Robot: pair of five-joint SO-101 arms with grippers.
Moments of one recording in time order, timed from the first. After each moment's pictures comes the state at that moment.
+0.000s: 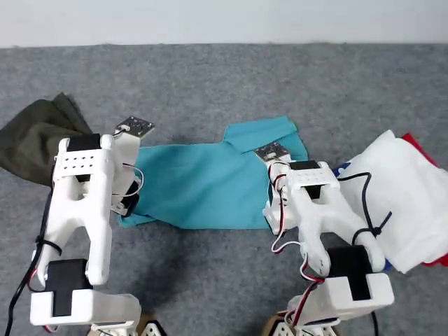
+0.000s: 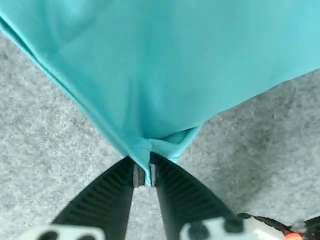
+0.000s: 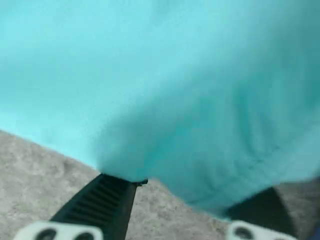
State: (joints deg) left arm -8.5 -2.2 21.8 90.0 -22.1; right arm -7.8 2.5 36.3 63.8 16.0
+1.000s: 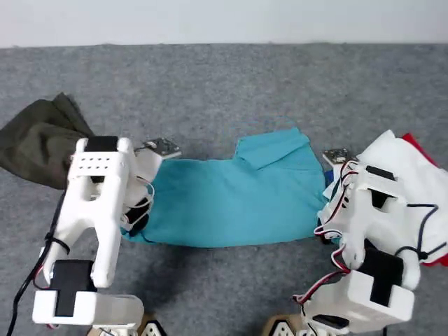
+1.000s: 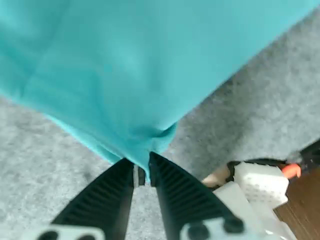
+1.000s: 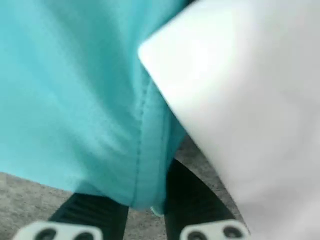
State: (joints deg) left arm -3.2 -2.4 24.0 98.9 -32.9; right arm 17.5 1.8 35.9 68.0 29.4
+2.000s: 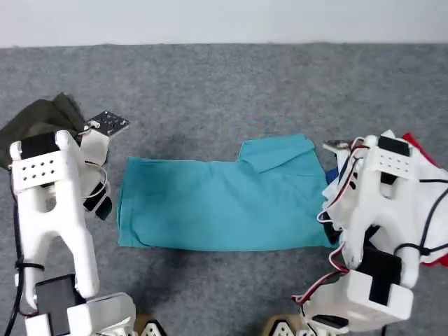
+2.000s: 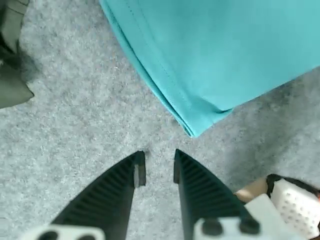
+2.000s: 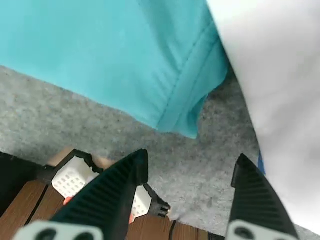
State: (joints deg) left arm -18.6 -8.5 16.0 98.9 -37.3; right arm 15.7 1.8 16.4 97.1 31.4
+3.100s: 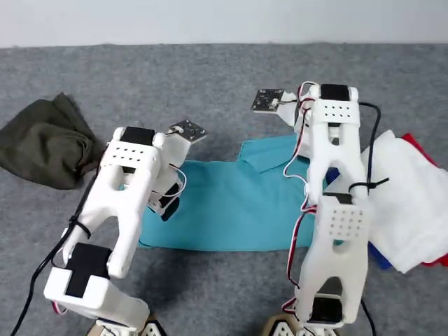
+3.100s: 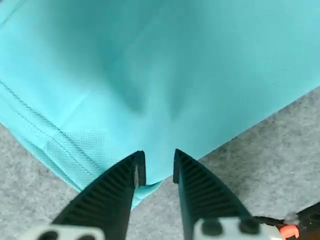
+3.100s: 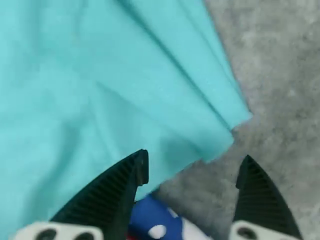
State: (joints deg) left arm 7.3 4.4 16.0 91.6 -19.9; right arm 0.6 48.4 -45.2 89.3 71.0
